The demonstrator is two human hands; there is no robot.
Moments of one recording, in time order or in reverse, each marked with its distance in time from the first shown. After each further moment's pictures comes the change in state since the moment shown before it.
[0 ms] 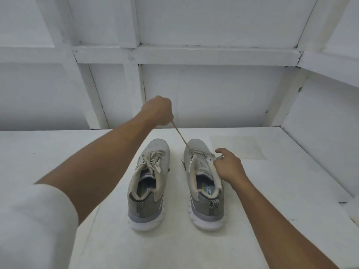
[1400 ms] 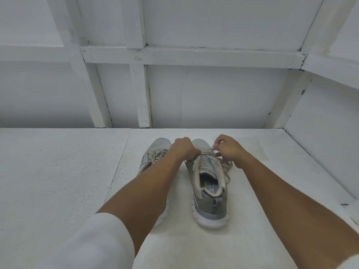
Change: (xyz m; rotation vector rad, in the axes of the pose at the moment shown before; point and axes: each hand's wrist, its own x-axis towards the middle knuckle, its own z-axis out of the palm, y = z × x) left_hand -0.041 0.054 0.095 -0.428 -0.251 -0.145; right_hand 0.049 -0.022 -0.013 0.086 -0.151 -0.015
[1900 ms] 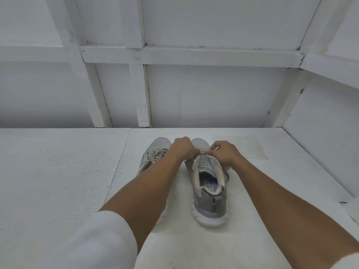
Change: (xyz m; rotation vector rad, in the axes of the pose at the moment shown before) left_hand 0.000 0.000 0.003 -0.012 0.010 -0.012; right_hand -0.004 0.010 0.012 -0.301 0.016 -0.093
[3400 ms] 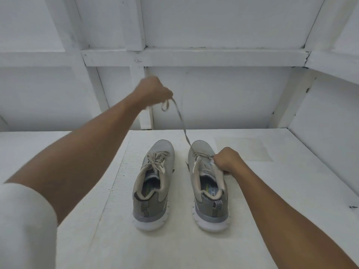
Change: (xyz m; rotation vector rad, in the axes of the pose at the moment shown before) left_hand 0.002 -0.001 -0.174 -0.014 0.298 0.090; right_hand -0.009 -0.009 0.004 -0.024 -0.049 0.232
